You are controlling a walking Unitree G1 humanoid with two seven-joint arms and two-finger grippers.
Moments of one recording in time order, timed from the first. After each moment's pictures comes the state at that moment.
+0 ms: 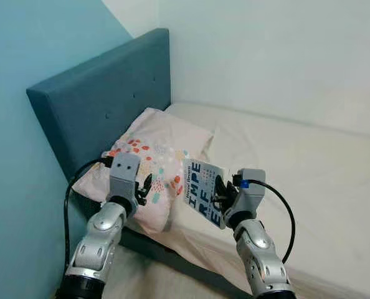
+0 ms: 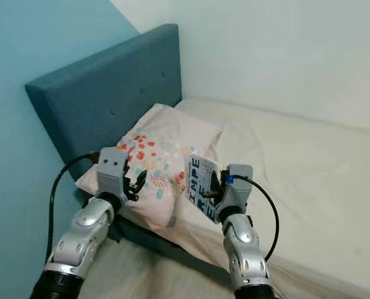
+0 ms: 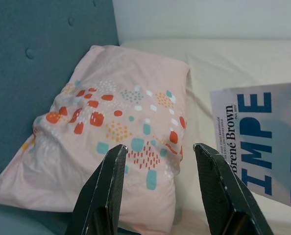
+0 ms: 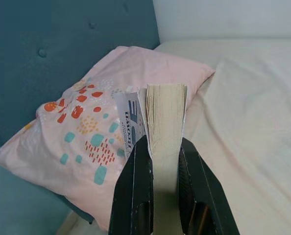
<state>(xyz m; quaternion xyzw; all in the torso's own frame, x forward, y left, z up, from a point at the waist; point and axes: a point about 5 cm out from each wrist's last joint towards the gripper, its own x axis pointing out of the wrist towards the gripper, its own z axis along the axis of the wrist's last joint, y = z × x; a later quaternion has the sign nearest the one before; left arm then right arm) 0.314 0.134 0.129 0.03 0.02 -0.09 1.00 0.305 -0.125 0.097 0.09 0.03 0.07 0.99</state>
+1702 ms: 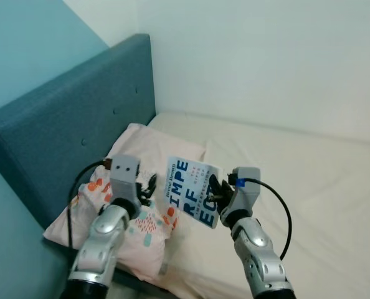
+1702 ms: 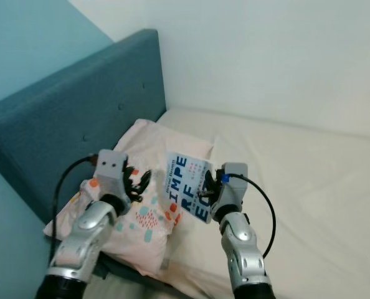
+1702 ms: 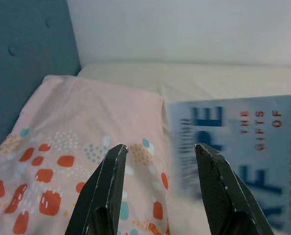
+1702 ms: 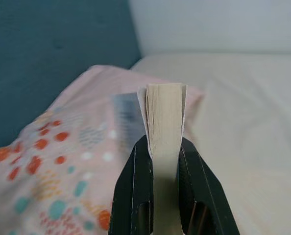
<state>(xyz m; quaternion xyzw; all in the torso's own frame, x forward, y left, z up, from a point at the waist) 0.310 0.123 0.131 -0.01 0.00 -0.12 0.99 0.306 -0.125 0.099 0.08 0.03 0.07 0.99</state>
